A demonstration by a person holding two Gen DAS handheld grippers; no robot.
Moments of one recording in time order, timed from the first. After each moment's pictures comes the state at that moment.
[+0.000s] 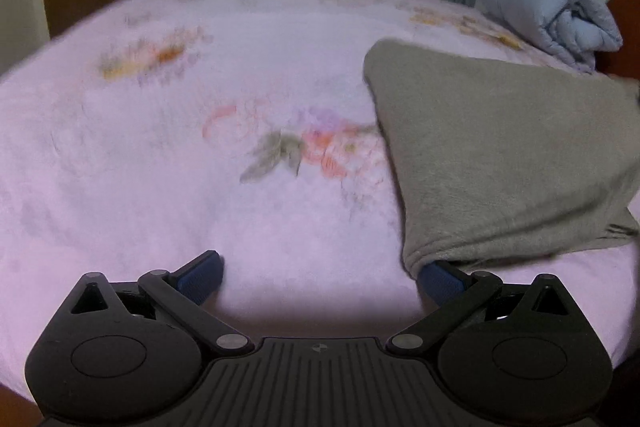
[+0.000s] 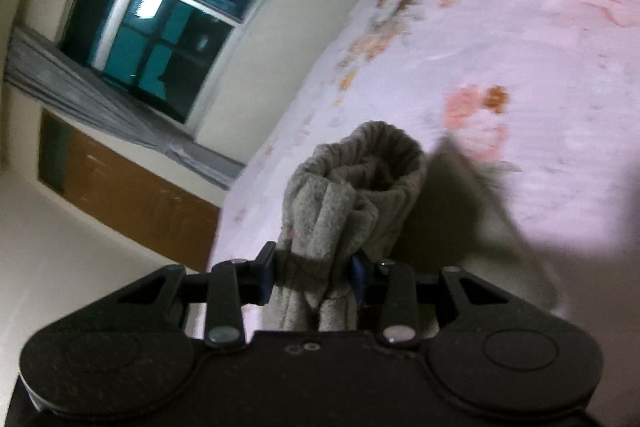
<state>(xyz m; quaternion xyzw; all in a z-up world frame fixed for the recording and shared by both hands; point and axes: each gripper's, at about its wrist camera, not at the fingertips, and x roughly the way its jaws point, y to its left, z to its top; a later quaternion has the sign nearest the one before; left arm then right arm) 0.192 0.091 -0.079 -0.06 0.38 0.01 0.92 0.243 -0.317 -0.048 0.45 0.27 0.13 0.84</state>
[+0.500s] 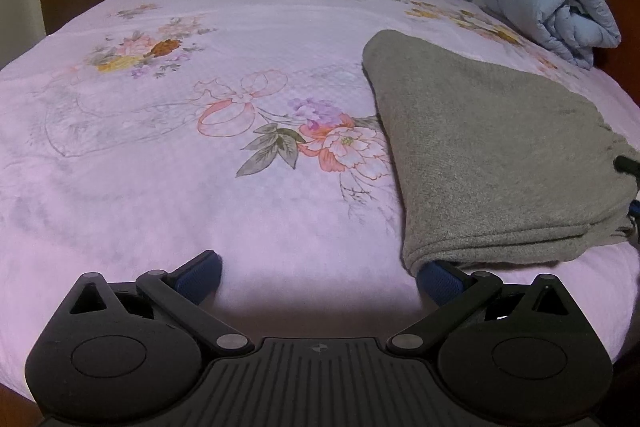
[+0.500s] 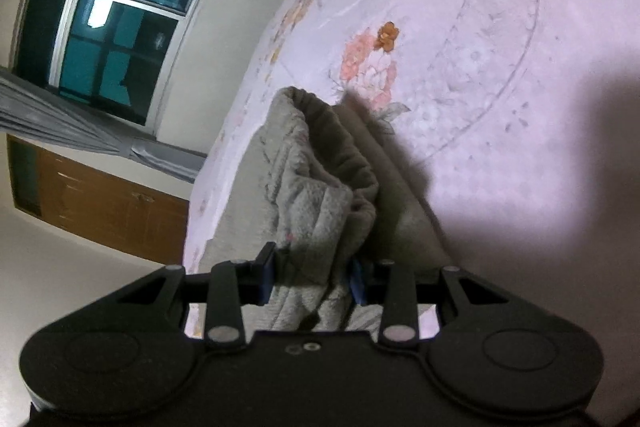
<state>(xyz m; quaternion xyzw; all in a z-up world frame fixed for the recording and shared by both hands) 0.193 0.090 -0.079 -0.05 0.39 0.00 0.92 0.242 -0.340 -0.112 0.50 0.32 0.11 0.80</state>
